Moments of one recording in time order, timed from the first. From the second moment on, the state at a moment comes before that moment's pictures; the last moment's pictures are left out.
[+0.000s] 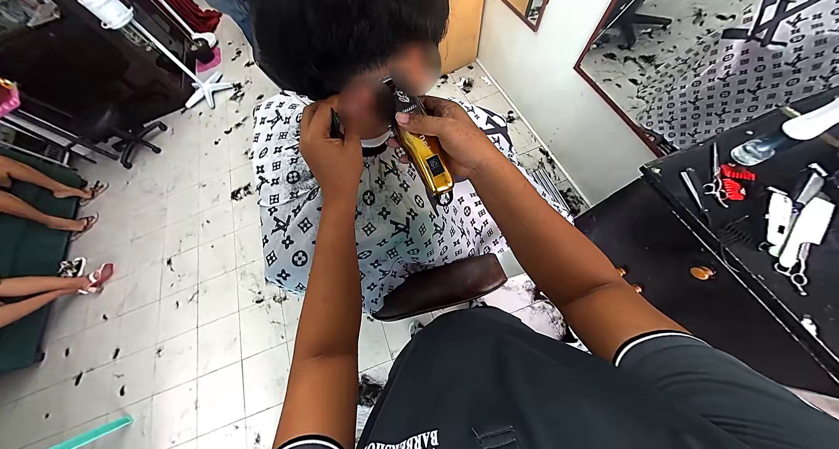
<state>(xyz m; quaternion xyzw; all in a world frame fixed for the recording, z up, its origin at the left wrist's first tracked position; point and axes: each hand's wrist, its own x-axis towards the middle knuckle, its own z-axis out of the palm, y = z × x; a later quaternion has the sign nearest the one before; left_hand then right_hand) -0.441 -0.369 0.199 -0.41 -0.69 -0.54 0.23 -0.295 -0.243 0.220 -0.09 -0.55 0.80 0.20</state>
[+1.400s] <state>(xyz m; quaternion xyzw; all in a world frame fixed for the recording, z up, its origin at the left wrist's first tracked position) -0.285 -0.418 0.082 -0.66 -0.55 -0.22 -0.46 -0.153 -0.248 0.111 -0.35 -0.45 0.79 0.24</state>
